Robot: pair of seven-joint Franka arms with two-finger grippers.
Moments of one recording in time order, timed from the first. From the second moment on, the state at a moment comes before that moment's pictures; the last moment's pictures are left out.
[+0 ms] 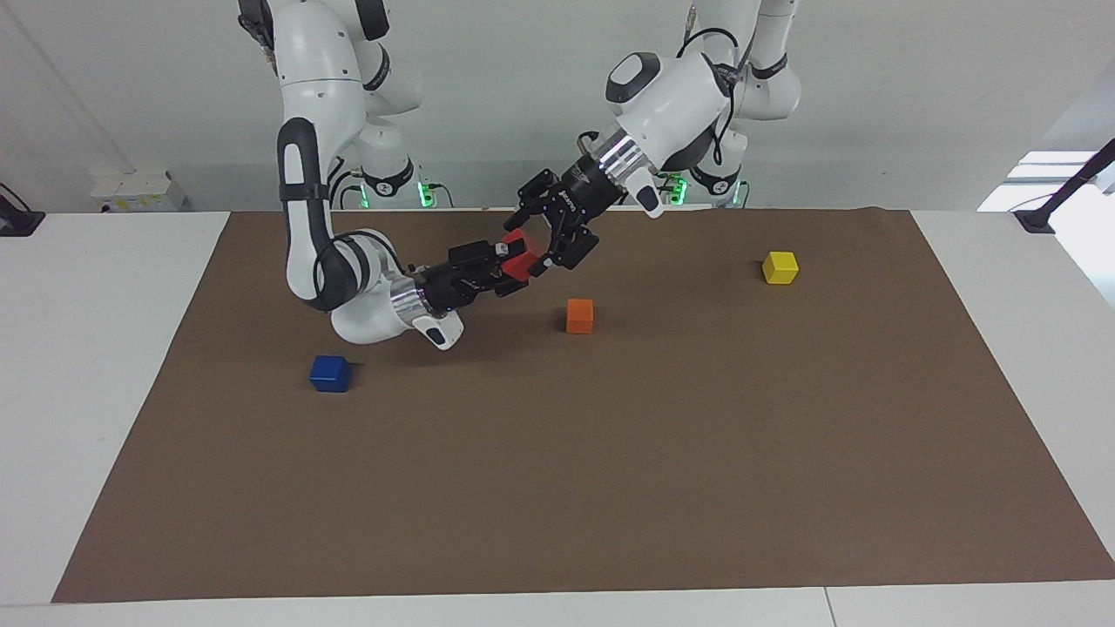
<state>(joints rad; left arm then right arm) -0.22 0.00 -0.49 -1.97 -0.94 2.63 -1.92 0.16 0.35 -0.02 -2.08 1.99 1.31 -0.59</state>
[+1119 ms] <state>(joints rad) 0.27 -0.05 -0.48 -2.07 -0.57 2.31 -1.15 -0.10 0.08 -0.03 -1.85 0.36 1.92 0.01</state>
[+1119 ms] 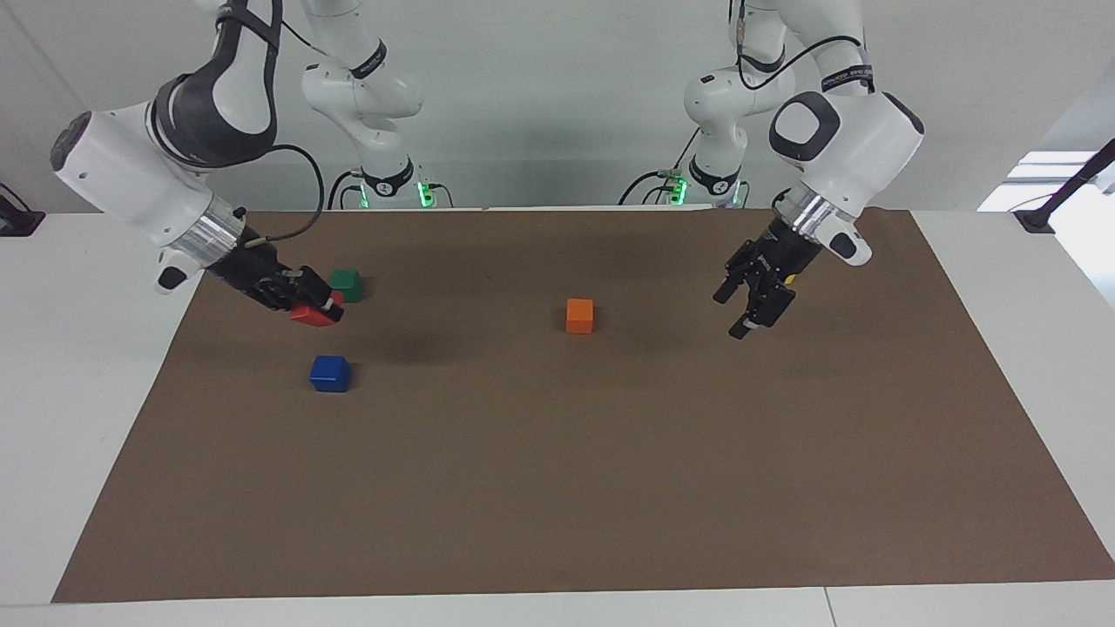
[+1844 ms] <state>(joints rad) 0.34 -0.01 -0.47 -1.89 0.01 1.93 -0.55 -0.07 0.12 -0.02 -2.09 0.04 2.49 0.01</state>
